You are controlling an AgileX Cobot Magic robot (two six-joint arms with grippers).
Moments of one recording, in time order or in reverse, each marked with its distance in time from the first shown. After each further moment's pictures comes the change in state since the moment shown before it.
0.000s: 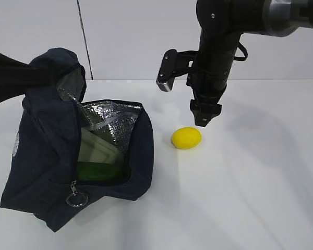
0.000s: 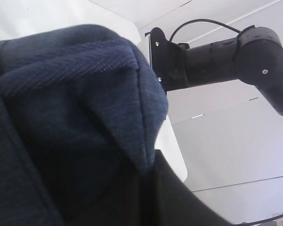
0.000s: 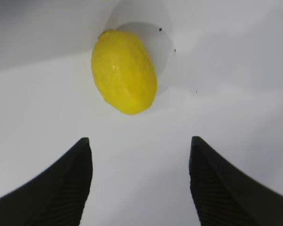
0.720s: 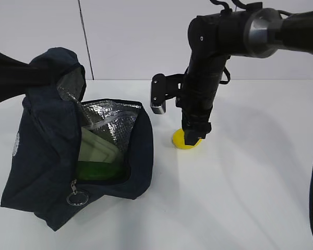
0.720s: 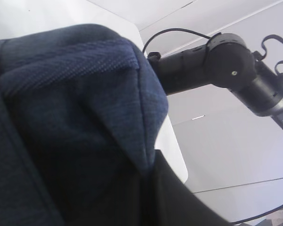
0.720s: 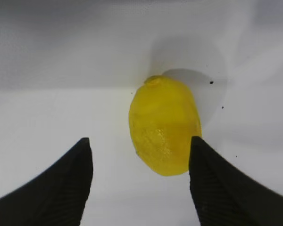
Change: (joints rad) left arm 0.000 0.000 0.000 -0.004 -0.004 0.000; right arm 0.000 0.092 0.000 0.137 -0.042 -0.243
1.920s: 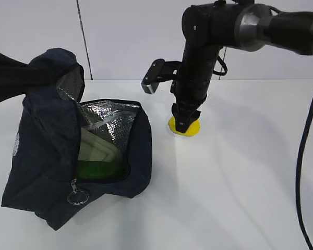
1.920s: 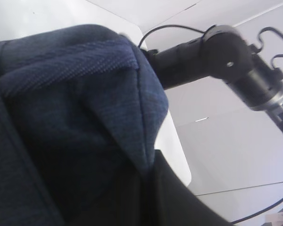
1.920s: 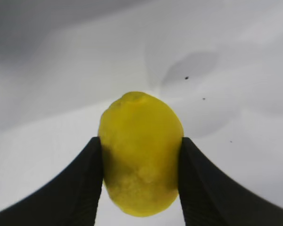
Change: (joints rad) left arm 0.000 0.000 0.000 0.000 -0.020 0.000; right arm -0.003 0.077 -0.157 0.003 0.095 0.225
